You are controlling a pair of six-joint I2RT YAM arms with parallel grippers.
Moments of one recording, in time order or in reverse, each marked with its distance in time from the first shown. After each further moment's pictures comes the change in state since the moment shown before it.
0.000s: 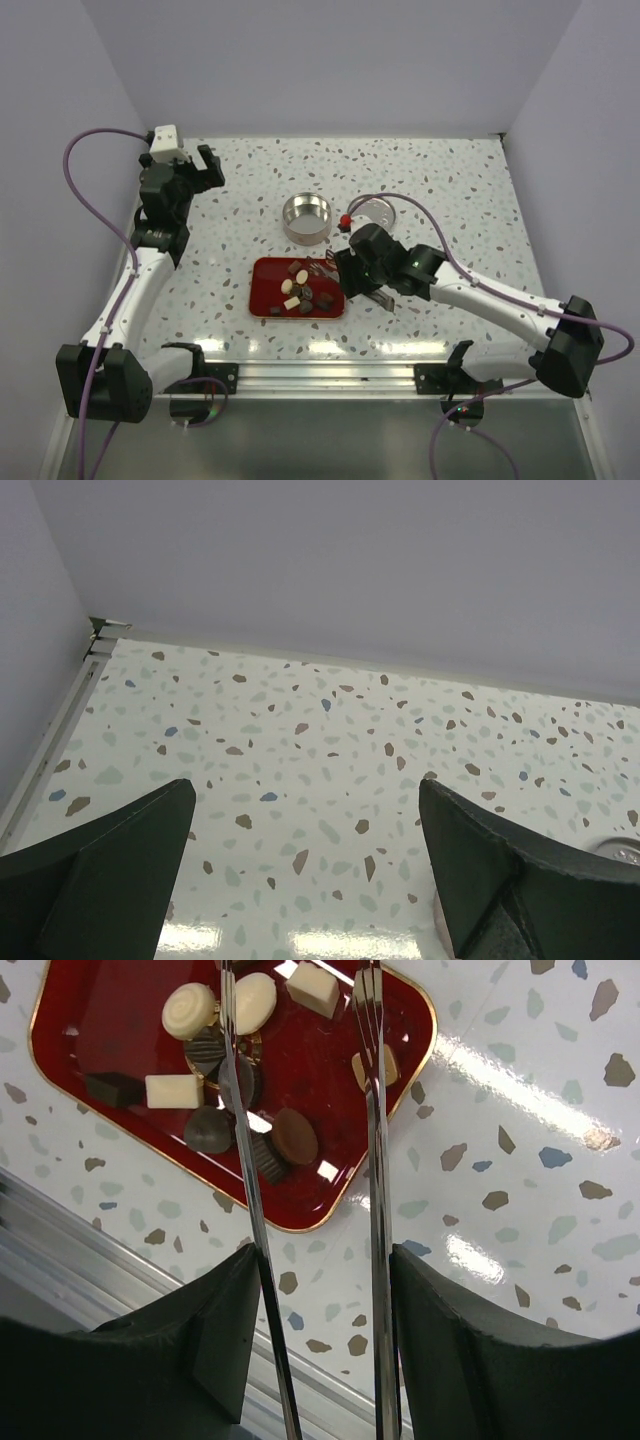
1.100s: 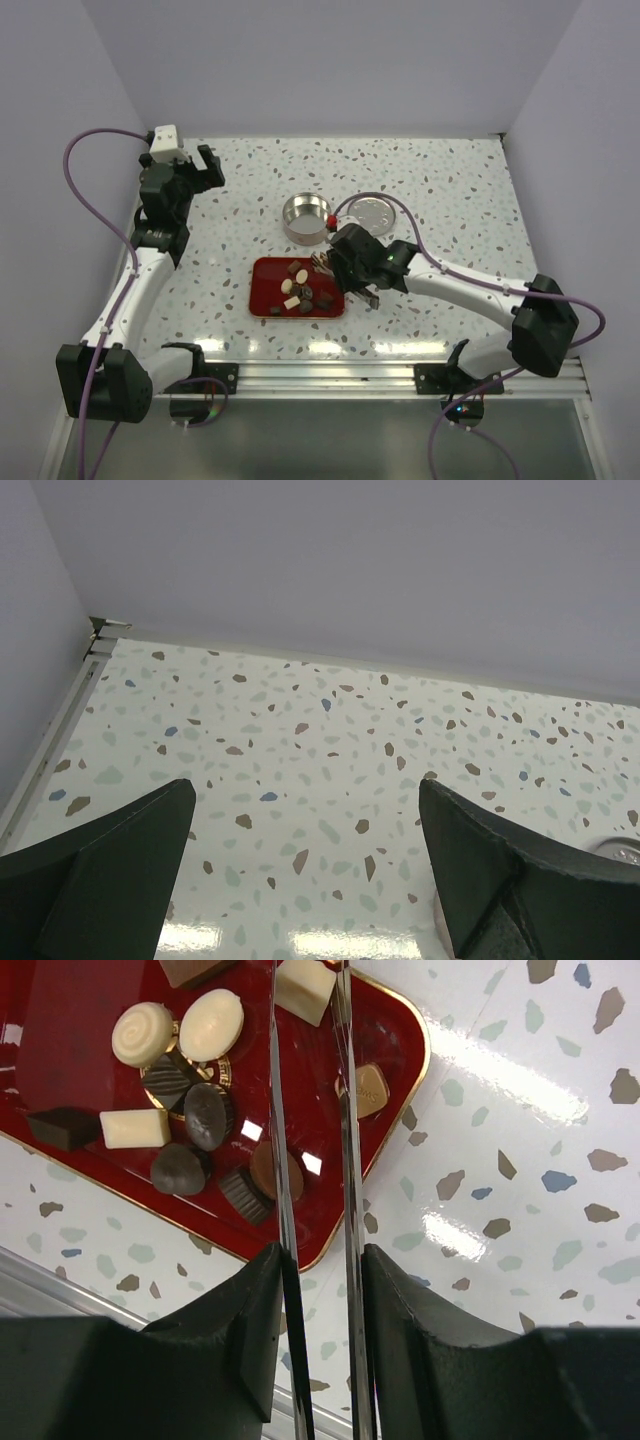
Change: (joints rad) left arm 0.000 0.000 0.000 0.000 0.000 0.000; right arm 0.016 0.189 0.037 0.050 0.061 0.031
